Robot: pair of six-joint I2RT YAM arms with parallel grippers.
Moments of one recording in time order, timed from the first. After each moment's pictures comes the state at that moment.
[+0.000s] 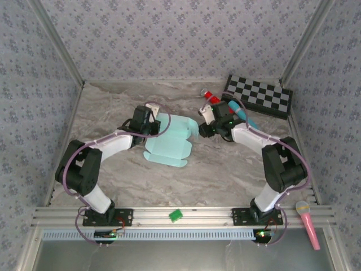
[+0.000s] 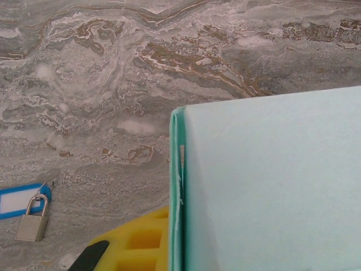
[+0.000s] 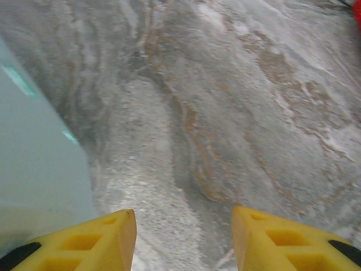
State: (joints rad) left arm -0.47 1.62 0.93 0.00 -0.04 -0.12; right arm 0.44 1.65 1.04 -0.22 -0.13 -0.17
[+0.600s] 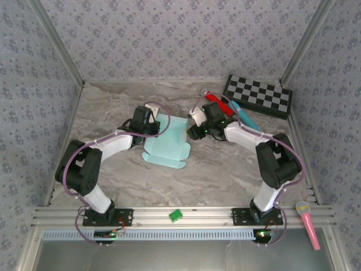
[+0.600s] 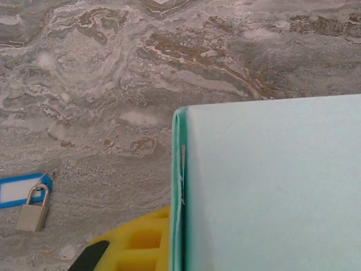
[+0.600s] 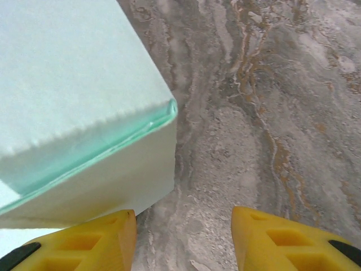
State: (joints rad) left arm -0.47 1.62 0.93 -0.02 -0.05 -0.14; right arm 0.51 1.72 1.11 -0.22 -0.28 -0.19
